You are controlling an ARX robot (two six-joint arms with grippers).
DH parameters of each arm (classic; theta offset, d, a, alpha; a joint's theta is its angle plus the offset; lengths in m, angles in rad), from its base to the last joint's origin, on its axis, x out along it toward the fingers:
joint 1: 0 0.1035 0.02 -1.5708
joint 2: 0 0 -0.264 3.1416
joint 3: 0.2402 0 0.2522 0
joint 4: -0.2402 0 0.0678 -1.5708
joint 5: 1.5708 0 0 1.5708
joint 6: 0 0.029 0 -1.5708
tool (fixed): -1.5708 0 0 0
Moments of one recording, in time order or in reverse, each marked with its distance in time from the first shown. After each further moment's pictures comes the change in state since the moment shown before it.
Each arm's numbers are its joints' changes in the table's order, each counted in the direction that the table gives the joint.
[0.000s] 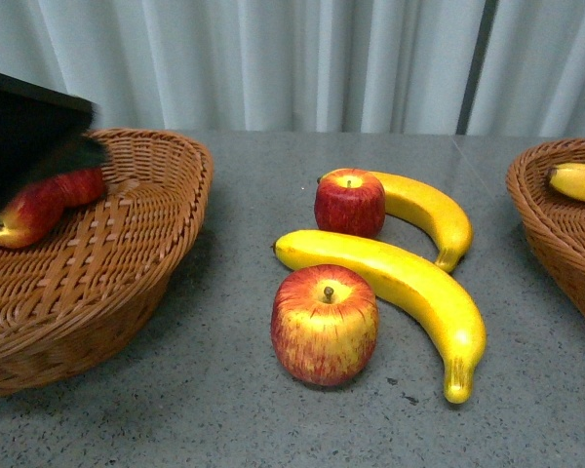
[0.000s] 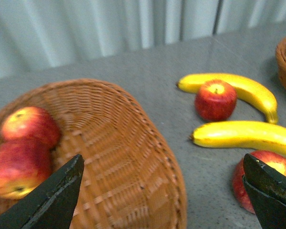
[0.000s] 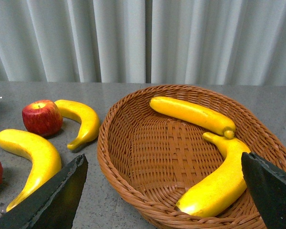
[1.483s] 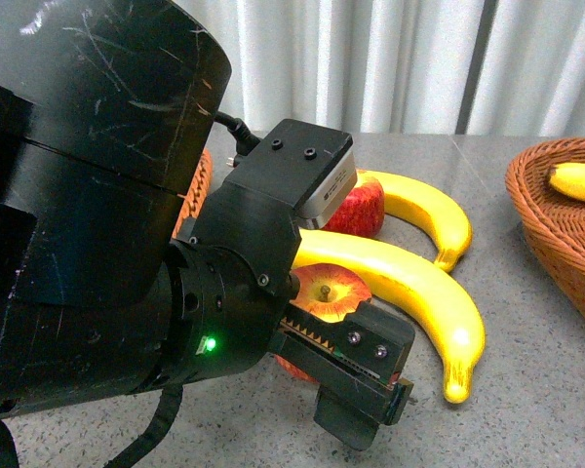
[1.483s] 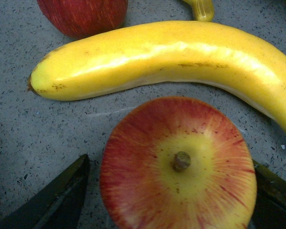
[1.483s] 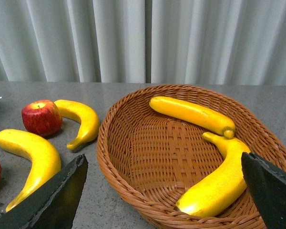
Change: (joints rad) left arm -0.282 0.658 0.227 0.051 -0.015 -0.034; right arm 0.000 0.000 0.000 0.000 0.000 0.000
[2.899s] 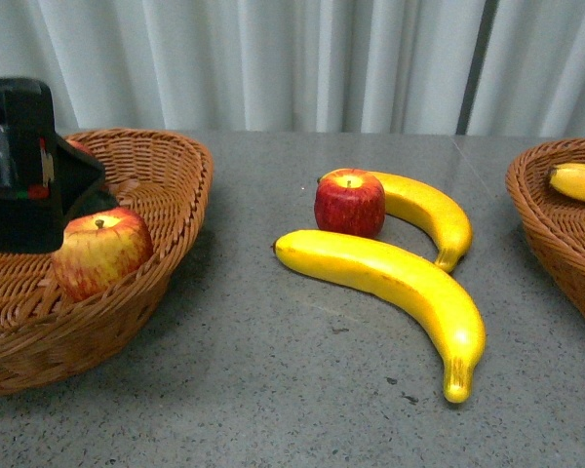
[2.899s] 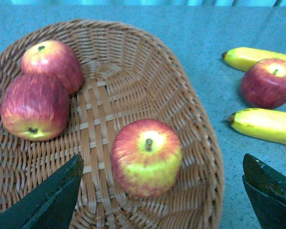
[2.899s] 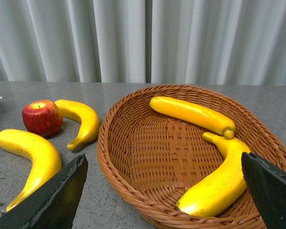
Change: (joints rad) left arm 0.305 -0.533 -0.171 -0.138 0.150 -0.141; right arm 0.000 0.000 0.000 0.000 0.000 0.000
